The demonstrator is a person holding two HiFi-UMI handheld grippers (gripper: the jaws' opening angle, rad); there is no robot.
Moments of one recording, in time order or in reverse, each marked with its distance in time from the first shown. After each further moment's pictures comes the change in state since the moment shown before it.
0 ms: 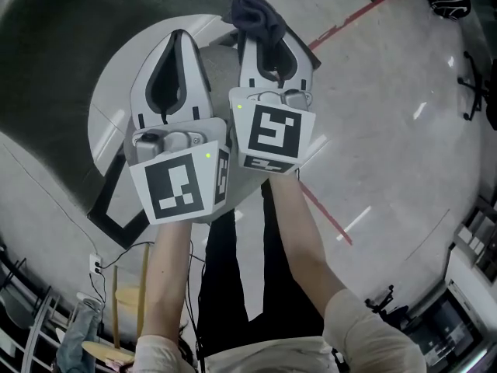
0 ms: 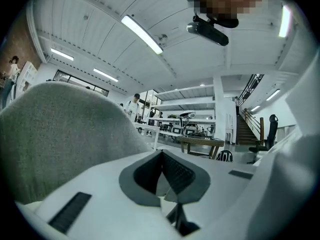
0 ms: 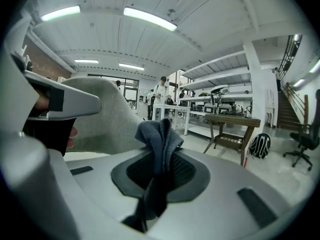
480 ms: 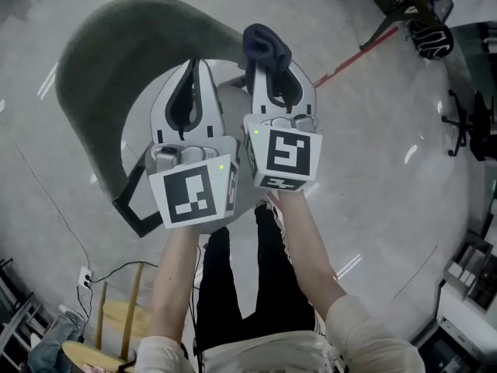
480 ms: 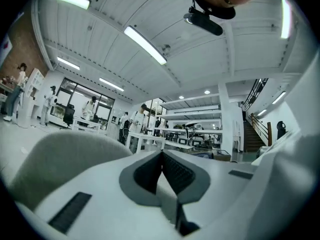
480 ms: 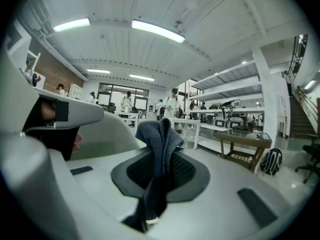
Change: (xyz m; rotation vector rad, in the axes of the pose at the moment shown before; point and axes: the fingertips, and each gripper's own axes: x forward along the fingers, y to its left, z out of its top) left arm -0.021 0.005 0.103 0.002 -0.106 0.070; right arm -0.022 0.016 0.116 -0.039 -0.120 0.119
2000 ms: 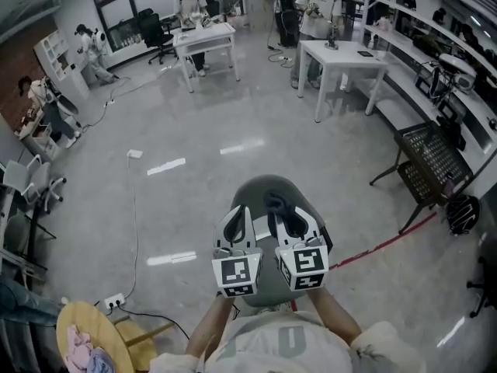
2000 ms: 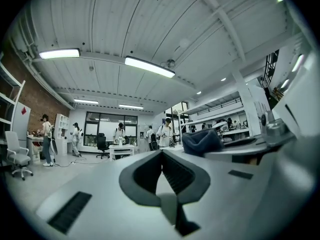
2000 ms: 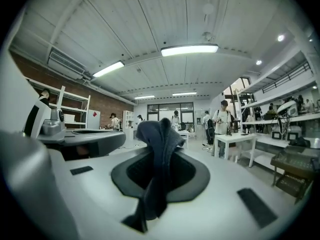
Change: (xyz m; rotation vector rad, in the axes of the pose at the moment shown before) left arm -0.159 0.028 0.297 0.205 -0.009 0.340; right arm -0.144 0.135 0.302 0.044 -0.065 0.606
